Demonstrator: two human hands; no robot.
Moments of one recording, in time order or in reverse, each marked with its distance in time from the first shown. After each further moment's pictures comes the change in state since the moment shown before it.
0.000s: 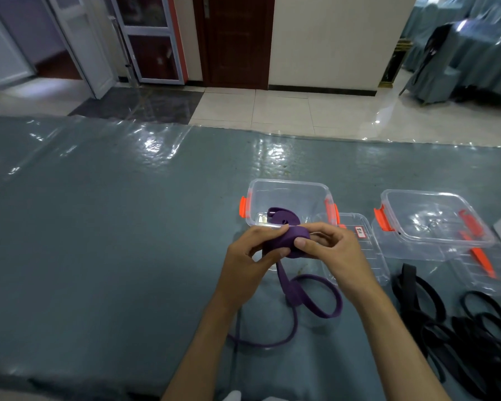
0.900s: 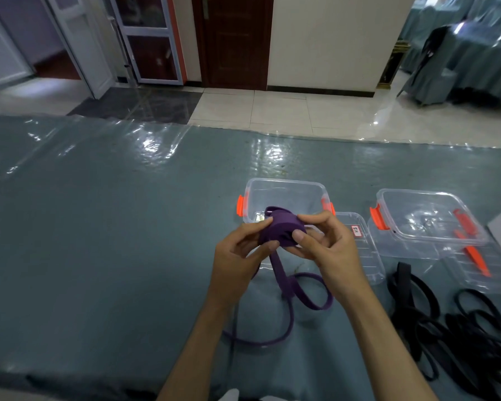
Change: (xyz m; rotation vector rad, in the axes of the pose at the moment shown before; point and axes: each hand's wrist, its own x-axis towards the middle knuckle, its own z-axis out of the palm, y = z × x) left_hand -0.007 0.023 0.003 -0.269 0.150 -0.145; right_hand -0.009 0.000 0.013 0.231 0.036 -0.118
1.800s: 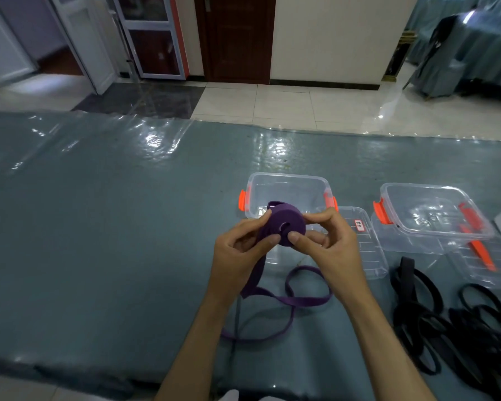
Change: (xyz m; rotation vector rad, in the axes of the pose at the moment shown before) left_hand -0.002 0.005 0.001 -0.017 -0.020 -0.024; right_hand -0.008 -0.005 0.006 -0.194 0.075 -0.081
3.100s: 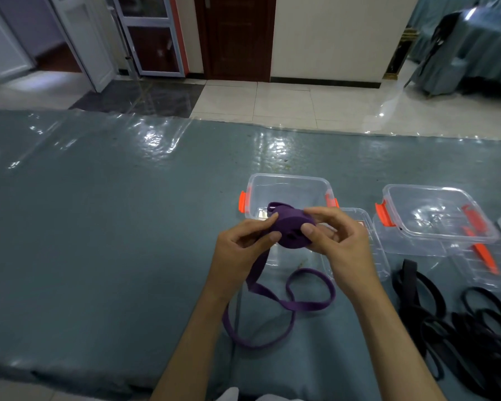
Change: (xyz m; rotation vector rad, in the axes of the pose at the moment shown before) left_hand 0.019 -0.003 -0.003 0.030 -0.017 -0.050; right_hand 0.016 -0.002 -0.012 0.041 -0.023 0.045
